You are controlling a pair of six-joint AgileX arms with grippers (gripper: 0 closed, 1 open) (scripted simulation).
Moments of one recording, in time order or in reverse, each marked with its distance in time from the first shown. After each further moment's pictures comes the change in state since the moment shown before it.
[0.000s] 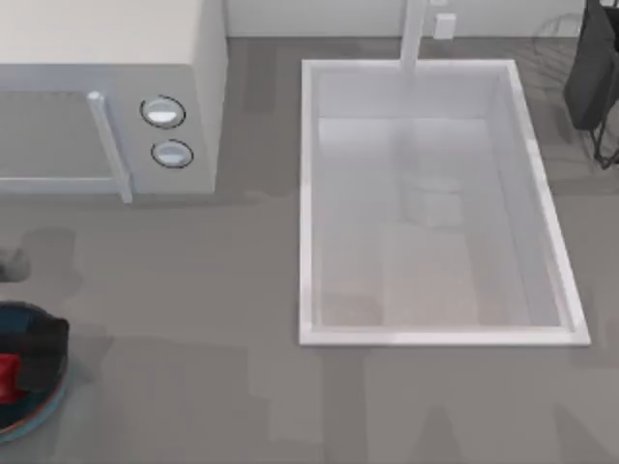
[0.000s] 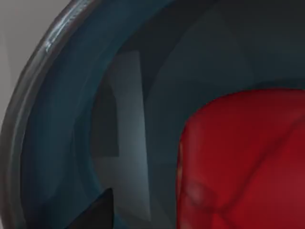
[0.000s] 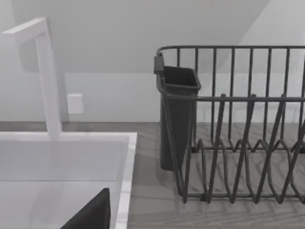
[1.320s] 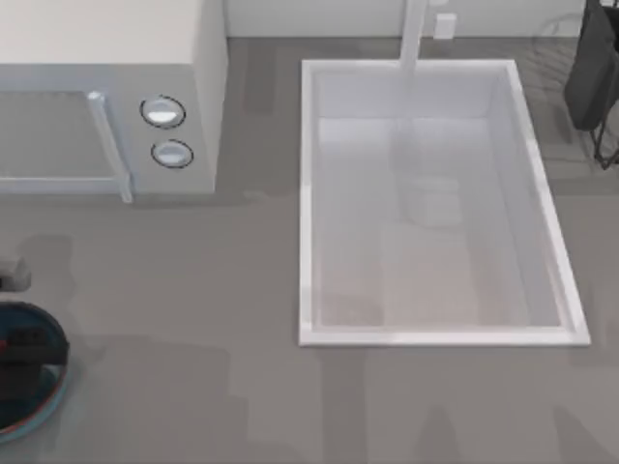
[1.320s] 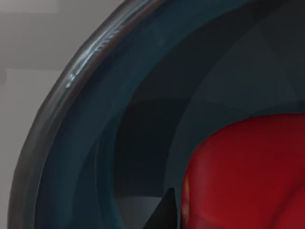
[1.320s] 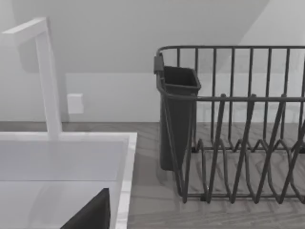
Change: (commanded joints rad) left arm 0.003 0.084 -0.100 0.167 0.000 0.003; right arm 0.000 0.000 0.000 0.000 0.000 0.000
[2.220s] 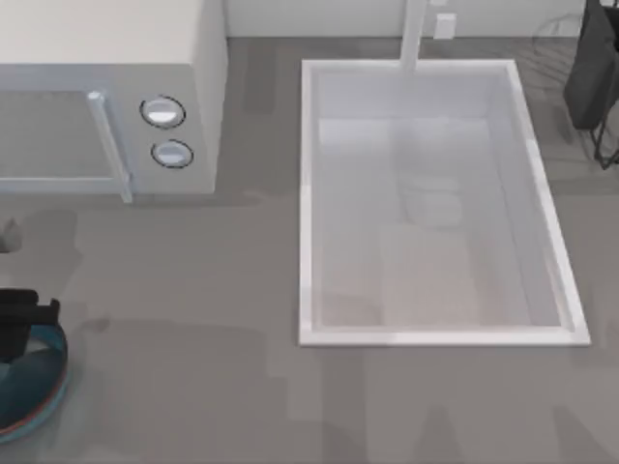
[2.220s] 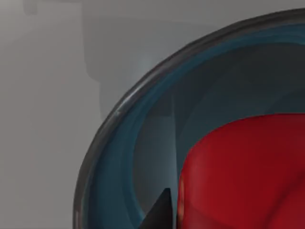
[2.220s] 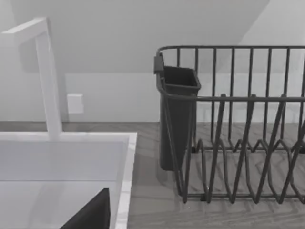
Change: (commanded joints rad) left arm -0.003 -0.056 0.208 -0.216 -0.044 0.010; right arm 0.000 0.000 0.000 0.000 0.000 0.000
